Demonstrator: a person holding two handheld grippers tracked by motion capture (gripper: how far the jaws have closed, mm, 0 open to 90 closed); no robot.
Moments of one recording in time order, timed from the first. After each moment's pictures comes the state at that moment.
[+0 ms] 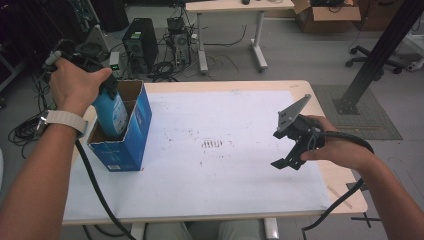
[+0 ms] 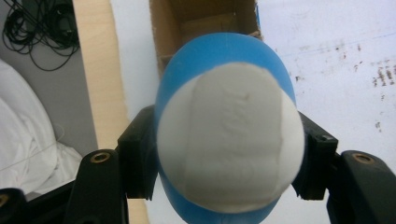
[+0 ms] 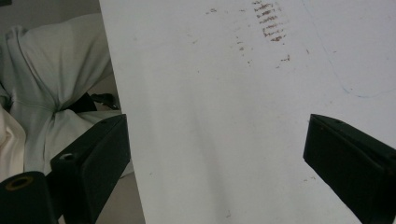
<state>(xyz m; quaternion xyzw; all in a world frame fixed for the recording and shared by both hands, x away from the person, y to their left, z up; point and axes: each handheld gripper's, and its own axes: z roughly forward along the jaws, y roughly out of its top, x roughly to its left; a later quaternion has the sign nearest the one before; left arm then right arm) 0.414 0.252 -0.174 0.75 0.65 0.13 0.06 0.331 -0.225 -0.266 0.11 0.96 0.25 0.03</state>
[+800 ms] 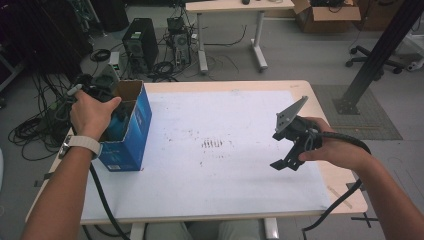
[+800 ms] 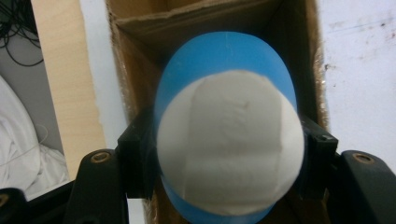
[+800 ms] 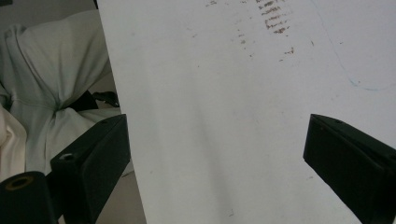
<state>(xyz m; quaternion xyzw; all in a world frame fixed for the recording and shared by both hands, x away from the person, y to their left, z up) 0.420 0.261 -0.258 0.75 0.65 0.12 0.05 0.334 -0.225 -0.274 0.12 0.96 0.25 0.02</state>
